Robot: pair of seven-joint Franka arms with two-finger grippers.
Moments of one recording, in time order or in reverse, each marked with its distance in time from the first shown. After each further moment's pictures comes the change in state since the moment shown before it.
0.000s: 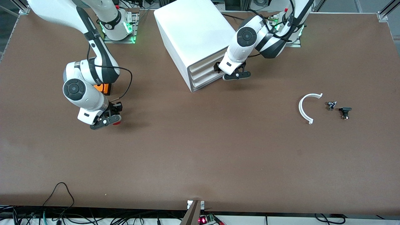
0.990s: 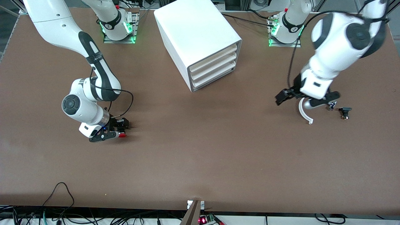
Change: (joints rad) left arm 0.127 -0.179 0.435 0.316 0.001 -0.290 0.383; right arm -0.022 0.169 0.004 0.149 0.214 0.080 0.002
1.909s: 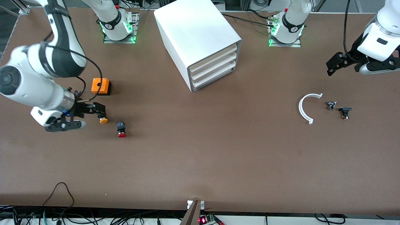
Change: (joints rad) left arm 0.032 -0.159 0.110 0.146 0.161 -0.383 0.271; right arm -0.015 -0.283 -0.023 0.211 -0.077 -0.580 0.197
